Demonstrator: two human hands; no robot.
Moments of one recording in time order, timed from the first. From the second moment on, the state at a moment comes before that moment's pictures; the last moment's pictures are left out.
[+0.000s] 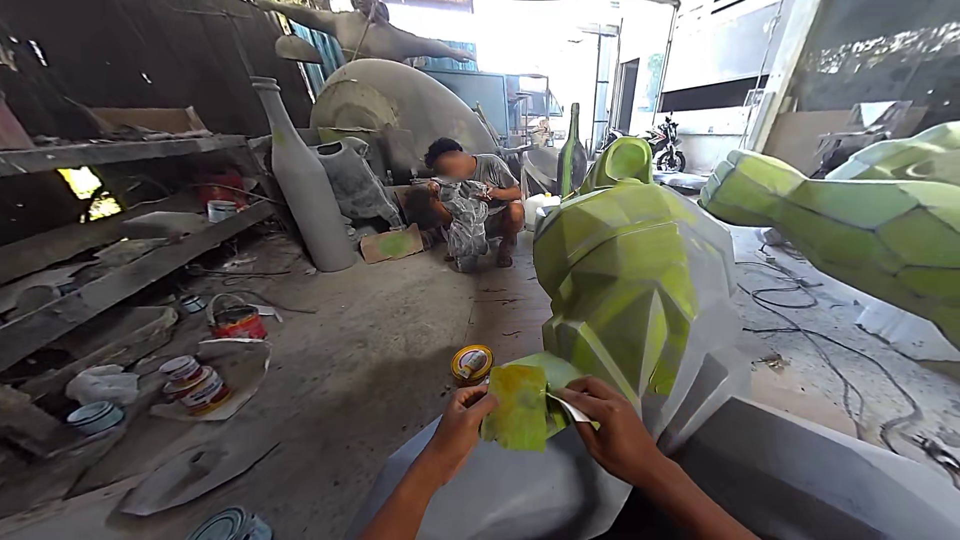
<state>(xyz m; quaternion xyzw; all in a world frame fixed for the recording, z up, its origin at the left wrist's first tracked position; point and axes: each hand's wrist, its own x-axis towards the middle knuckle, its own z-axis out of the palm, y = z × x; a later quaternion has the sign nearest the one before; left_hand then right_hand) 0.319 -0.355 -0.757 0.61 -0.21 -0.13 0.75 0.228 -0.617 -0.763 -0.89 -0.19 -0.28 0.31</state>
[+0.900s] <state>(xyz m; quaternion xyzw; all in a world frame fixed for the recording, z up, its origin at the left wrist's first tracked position) 0.390 -0.366 -0.768 0.79 -0.11 0.21 0.56 0.205 -0.769 -0.807 -0.95 0.00 -0.21 -0.23</state>
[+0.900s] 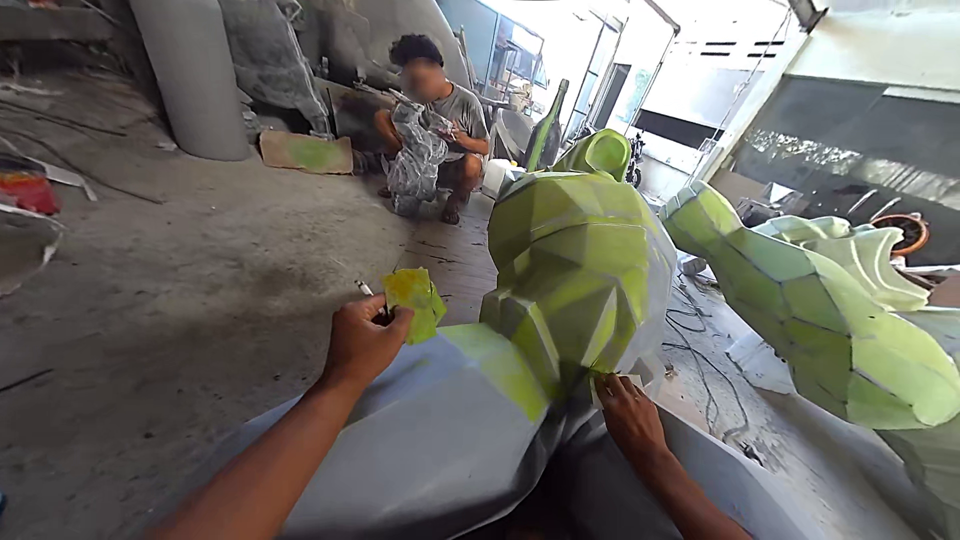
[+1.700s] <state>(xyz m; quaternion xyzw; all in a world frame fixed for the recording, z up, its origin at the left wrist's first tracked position) 0.398 -0.366 -0.773 0.80 -0.12 0.18 0.55 0.202 -0.698 -0.849 -0.95 0.14 -0.19 -0.20</state>
